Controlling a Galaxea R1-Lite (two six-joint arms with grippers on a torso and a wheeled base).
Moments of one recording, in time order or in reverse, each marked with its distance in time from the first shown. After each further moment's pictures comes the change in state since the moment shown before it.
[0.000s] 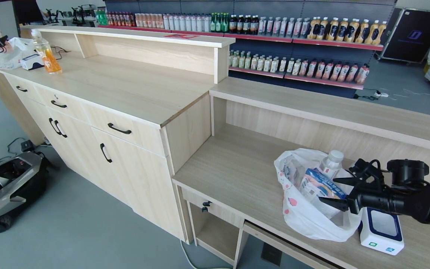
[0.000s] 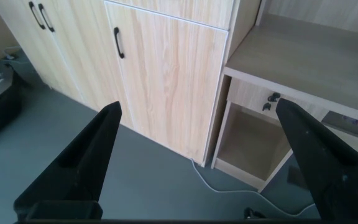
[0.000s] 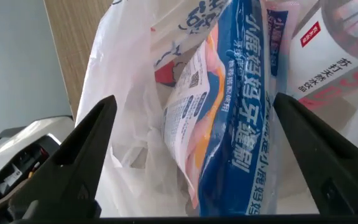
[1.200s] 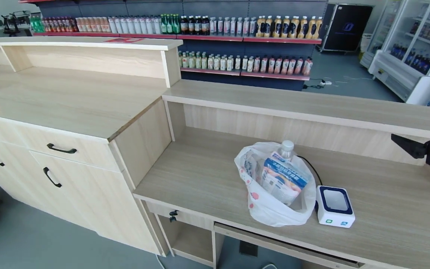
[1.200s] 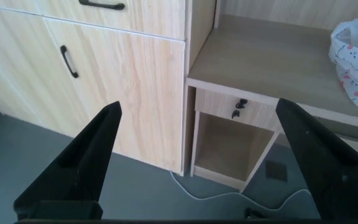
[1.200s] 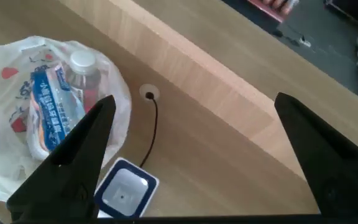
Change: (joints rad) left arm -0.001 0.000 0.000 0.000 0.000 0.000; right arm -0.114 -0.687 0.094 0.013 -0.372 0.235
